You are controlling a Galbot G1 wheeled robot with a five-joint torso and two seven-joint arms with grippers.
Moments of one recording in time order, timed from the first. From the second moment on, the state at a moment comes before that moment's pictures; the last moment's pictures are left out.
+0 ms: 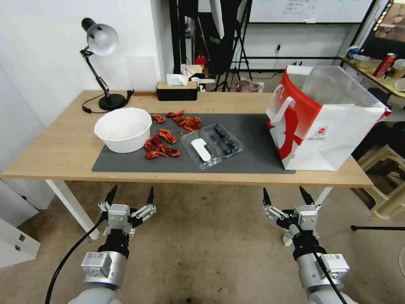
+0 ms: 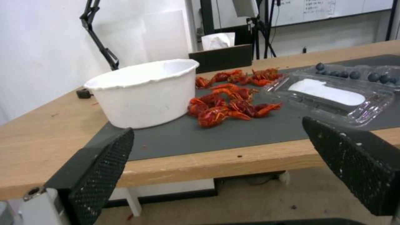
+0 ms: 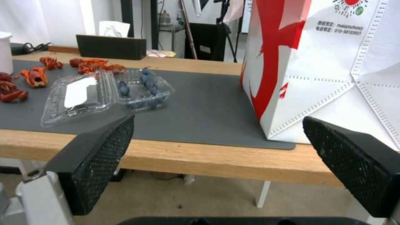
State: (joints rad) left arm 1.80 -1.50 -0.55 -2.30 0.00 0.00 0.00; right arm -1.80 1.50 0.55 2.30 0.00 0.00 0.00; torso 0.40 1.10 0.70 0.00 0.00
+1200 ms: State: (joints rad) left arm 1.83 -1.61 -0.36 -2.39 -0.17 0.02 -0.13; right arm -1.79 1.51 0.47 2.33 -0.03 -0.12 -0.18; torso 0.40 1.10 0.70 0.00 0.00
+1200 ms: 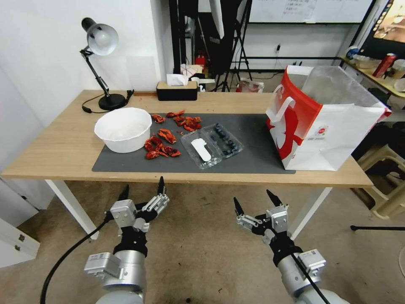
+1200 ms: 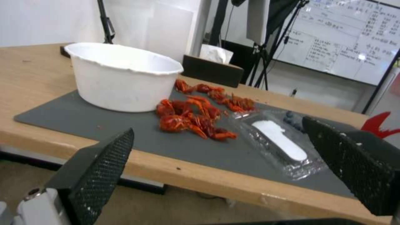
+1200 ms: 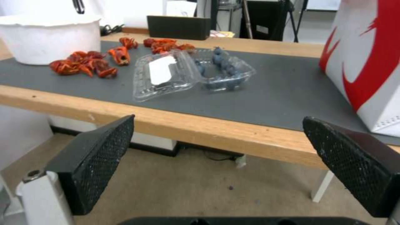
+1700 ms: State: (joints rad) left arm 1.80 -1.60 -0.39 -2.27 -0.12 -0.08 -0.10; right arm -1.62 1.37 0.49 2.22 0.28 -0.14 -0.20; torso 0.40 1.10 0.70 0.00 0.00
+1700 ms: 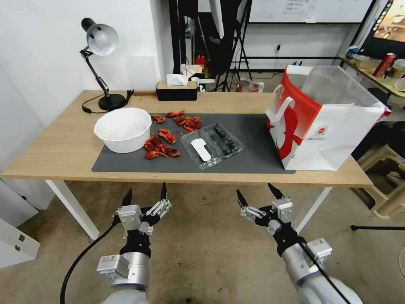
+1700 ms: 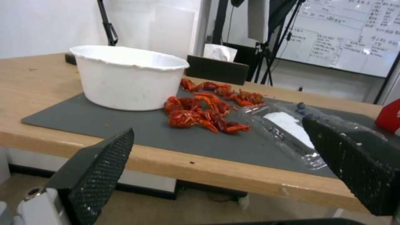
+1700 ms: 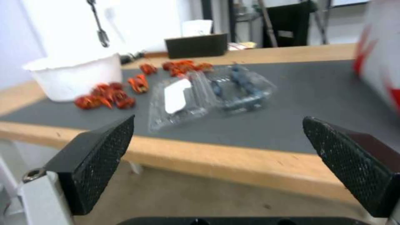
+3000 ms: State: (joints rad) left arm 1.84 -1.61 -0.41 -2.25 -0.06 -0.14 -0.09; right arm -0.59 1.13 -0.01 1.69 0.72 -0.74 0.49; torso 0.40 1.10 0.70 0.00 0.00
